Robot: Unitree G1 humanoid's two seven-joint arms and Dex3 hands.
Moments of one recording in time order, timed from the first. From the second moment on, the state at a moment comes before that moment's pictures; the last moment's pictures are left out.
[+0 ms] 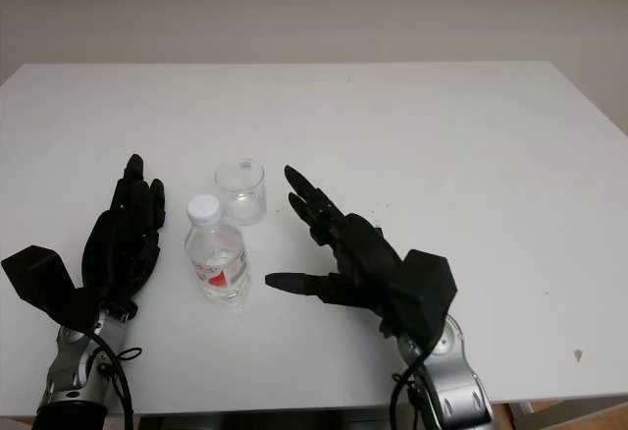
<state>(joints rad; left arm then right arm) -0.18 0.12 0.24 0.32 -0.29 -0.15 -0.25 -0.06 -0.18 0.20 -0.09 0.08 0.08 0.41</state>
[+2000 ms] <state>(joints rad) -0.16 0.09 0.24 0.30 -0.28 -0.17 -0.22 -0.17 -0.10 0.28 0.15 -0.02 -0.04 0.42</state>
